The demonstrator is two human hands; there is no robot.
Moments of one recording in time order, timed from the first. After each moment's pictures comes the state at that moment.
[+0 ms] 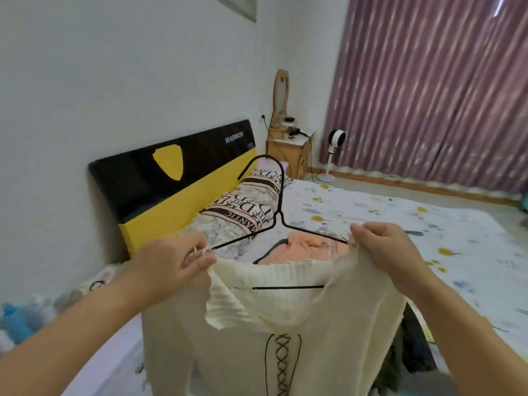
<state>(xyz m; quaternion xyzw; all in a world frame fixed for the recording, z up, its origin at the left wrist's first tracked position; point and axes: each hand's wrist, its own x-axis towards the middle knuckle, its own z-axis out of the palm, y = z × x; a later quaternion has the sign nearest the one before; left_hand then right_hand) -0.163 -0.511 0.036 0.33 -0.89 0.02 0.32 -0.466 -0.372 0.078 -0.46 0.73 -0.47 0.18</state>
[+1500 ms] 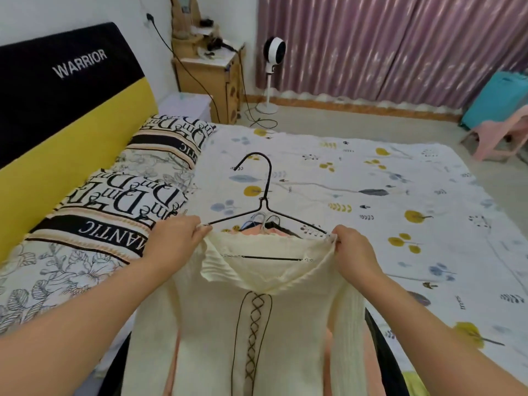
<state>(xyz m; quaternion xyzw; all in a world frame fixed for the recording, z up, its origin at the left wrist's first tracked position) -0.685 -0.919 -0.123 0.38 -0.91 -0.06 0.14 -0.921 -0.711 -0.124 -0.36 0.91 -0.18 0.07</state>
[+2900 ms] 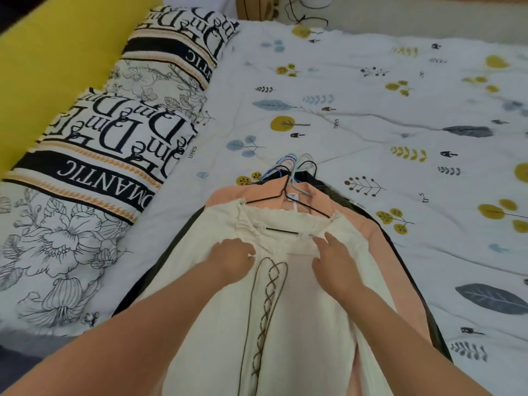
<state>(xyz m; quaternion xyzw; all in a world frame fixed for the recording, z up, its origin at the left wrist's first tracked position) -0.787 -0.937 -0.343 0.40 -0.86 -0.22 -0.25 -0.951 -0.806 -0.343 -0.42 0.85 -0.08 0.32</state>
